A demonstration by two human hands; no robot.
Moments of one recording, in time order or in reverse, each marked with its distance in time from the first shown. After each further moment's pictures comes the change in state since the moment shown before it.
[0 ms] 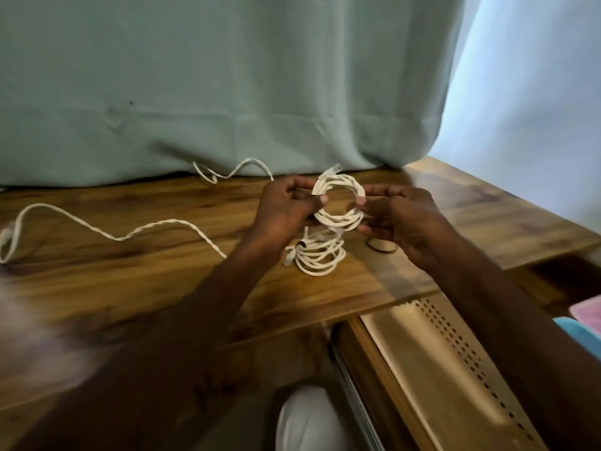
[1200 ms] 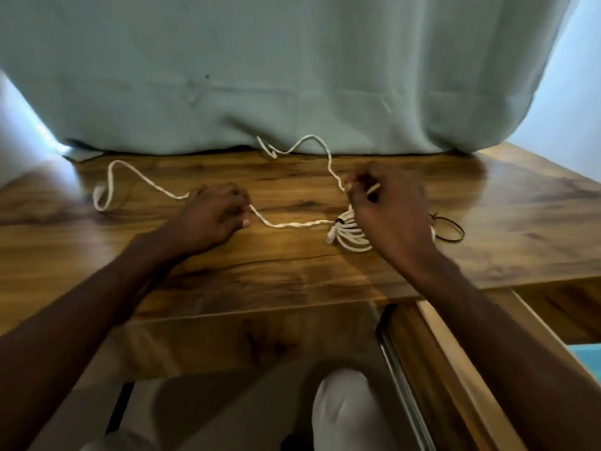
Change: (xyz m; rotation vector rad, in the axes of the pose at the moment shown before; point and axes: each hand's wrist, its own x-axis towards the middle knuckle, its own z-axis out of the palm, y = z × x) left_hand -0.042 -0.023 -0.221 1.306 -0.153 0.304; right_hand -0.019 0.040 0.091 -0.724 0.137 -0.720
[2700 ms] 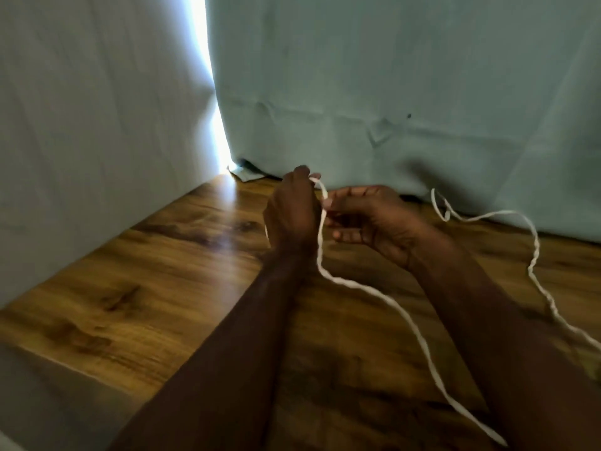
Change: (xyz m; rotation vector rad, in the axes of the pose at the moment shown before) left_hand 0.024 -0.132 -0.039 0.110 0.793 -0.703; right_hand 0.105 -0.157 0.261 0.979 -0.963 0.352
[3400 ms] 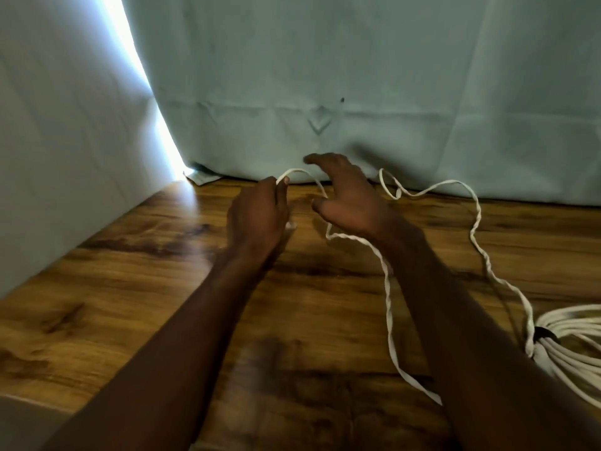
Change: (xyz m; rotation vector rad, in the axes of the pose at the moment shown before) left_hand -0.012 0.013 0.011 0.044 -0.146 0.155; right_hand 0.003 0.014 -0.061 -0.942 0.241 -0.357
